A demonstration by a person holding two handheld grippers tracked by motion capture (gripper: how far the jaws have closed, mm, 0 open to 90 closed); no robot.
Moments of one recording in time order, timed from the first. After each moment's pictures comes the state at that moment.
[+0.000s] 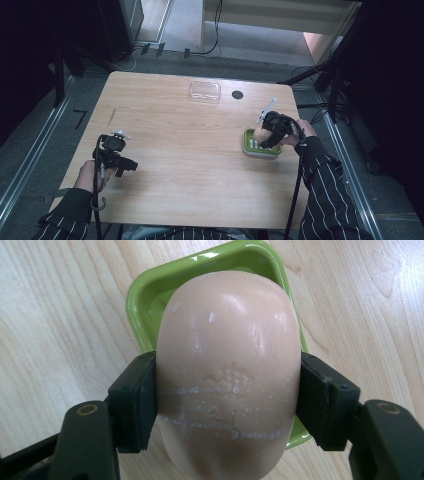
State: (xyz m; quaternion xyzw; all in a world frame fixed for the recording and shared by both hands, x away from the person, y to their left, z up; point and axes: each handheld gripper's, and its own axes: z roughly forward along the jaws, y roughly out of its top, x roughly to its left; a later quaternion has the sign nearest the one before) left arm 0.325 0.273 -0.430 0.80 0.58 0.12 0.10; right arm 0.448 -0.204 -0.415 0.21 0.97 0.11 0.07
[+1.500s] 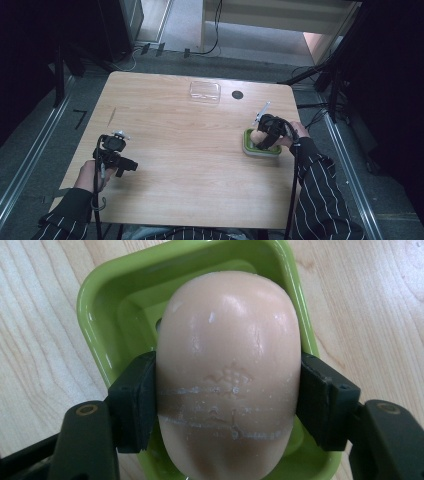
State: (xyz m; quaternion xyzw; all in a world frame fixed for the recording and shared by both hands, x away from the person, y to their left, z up) left arm 0.325 0.273 -0.431 0.80 0.58 0.12 0.10; right arm 0.463 -0.199 -0.446 0.21 0.97 0.10 0.06
